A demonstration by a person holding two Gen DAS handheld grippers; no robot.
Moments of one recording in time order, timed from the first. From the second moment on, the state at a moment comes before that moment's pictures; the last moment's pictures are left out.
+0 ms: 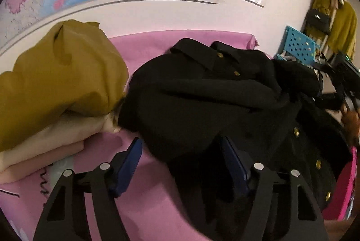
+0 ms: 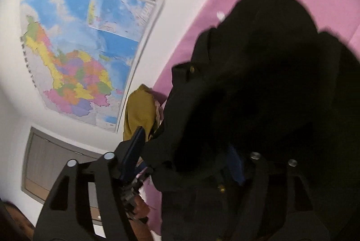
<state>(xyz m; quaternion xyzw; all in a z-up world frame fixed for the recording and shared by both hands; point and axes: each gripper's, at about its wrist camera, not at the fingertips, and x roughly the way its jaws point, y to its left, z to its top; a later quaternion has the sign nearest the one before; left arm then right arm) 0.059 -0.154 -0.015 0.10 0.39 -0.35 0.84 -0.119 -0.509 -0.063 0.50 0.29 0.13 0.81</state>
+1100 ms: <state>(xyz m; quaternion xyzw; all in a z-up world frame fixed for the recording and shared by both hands) 0.077 -0.165 0.015 0.06 0.39 -0.34 0.86 -0.133 -0.557 0.010 0.33 0.25 0.12 0.90</state>
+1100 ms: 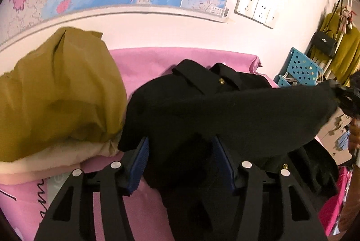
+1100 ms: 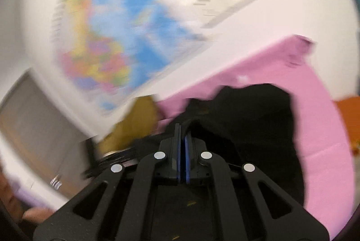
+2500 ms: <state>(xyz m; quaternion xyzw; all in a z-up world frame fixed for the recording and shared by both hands) 0.011 -0.206 0.000 0.16 0.33 -0.29 0.88 -0.106 -0.507 -0.049 0.12 0.33 0.06 0.93</state>
